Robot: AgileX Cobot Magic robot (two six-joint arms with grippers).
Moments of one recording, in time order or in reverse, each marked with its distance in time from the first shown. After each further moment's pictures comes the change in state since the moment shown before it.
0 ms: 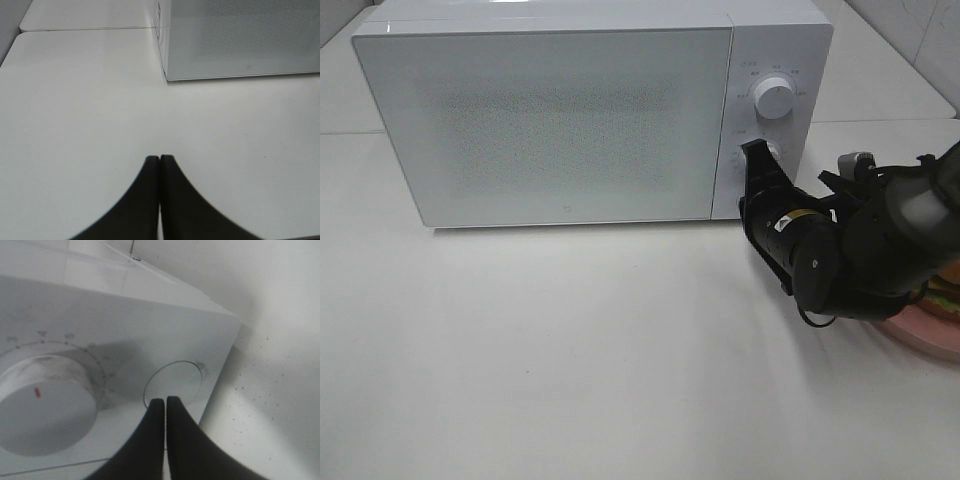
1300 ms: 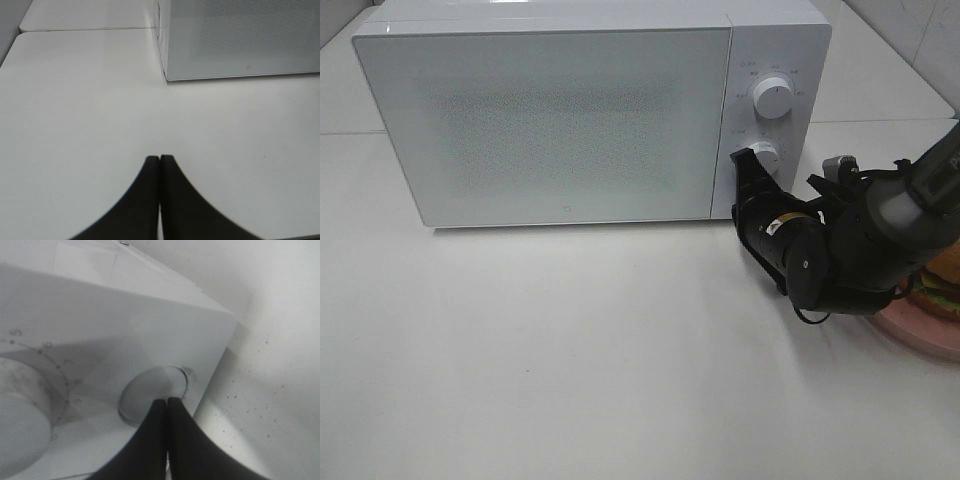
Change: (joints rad) left arm 0.000 0.000 0.000 0.000 0.000 0.000; right arm -0.043 0.076 -0.064 -0.084 0.012 0.004
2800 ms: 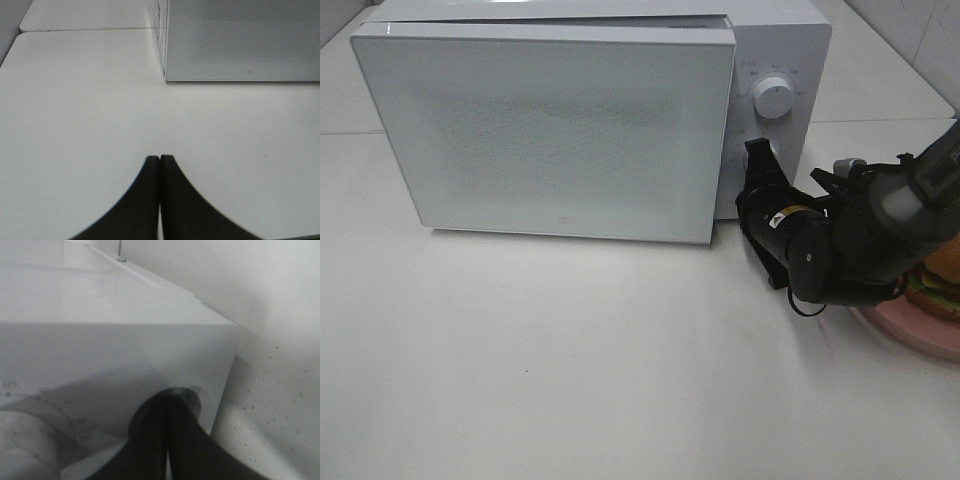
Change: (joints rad) left arm 0.000 0.000 0.000 0.000 0.000 0.000; right arm -0.023 0.004 -0.022 -0.035 -0.009 0.154
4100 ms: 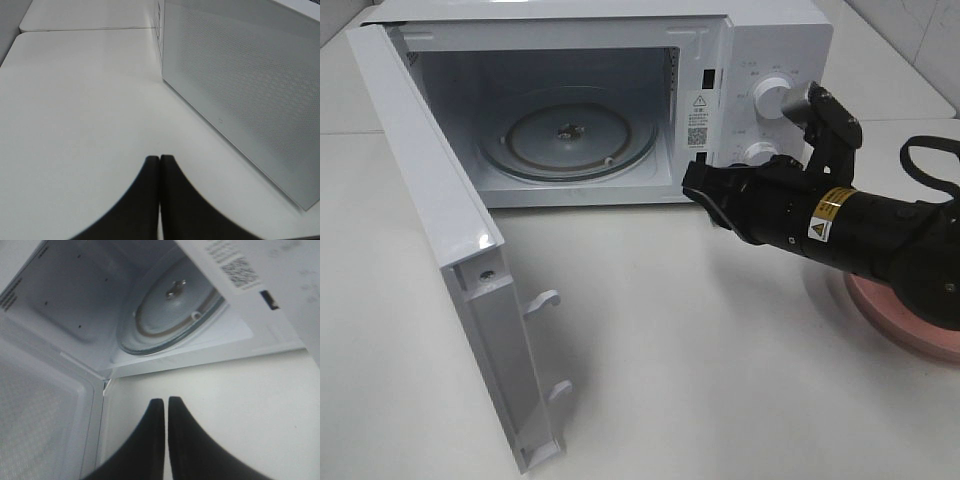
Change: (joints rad) left arm 0.000 0.000 0.000 0.000 0.000 0.000; right arm -0.010 -0.376 0.269 -0.735 0.023 -0.411
